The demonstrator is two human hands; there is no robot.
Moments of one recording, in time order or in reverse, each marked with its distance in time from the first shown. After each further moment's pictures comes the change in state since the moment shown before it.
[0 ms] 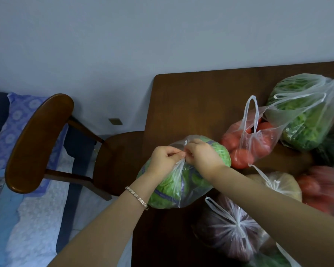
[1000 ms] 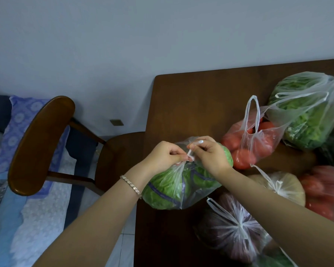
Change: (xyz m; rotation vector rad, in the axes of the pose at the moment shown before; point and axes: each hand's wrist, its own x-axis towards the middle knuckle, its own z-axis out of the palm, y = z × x) left_hand 0.019 0.007 -0.020 0.147 -0.351 0.114; right_hand -0.003 0.011 0.002 0.795 0.228 0.247
